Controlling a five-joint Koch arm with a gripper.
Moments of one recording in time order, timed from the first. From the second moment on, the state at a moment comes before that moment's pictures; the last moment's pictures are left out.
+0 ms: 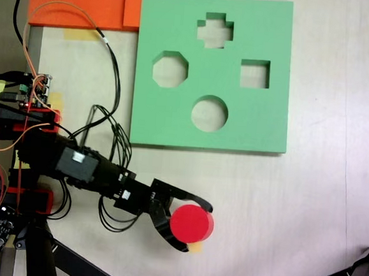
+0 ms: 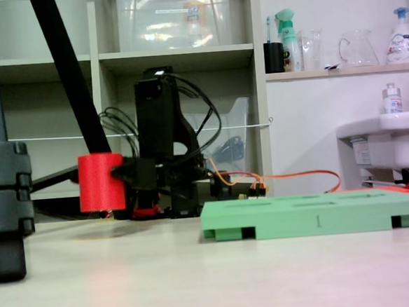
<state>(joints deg) 15.7 71.6 150.6 -85.0 91.5</state>
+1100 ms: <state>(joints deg) -25.4 72.1 144.8 -67.9 90.6</state>
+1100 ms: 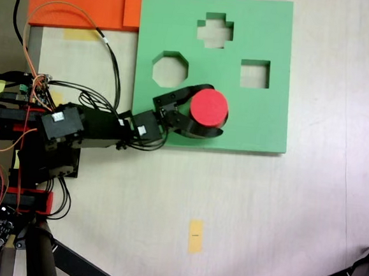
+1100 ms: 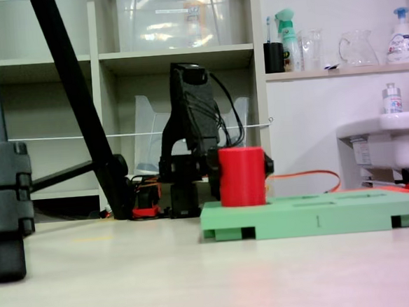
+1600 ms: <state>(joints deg) -27.0 61.3 142.0 -74.4 89.6</state>
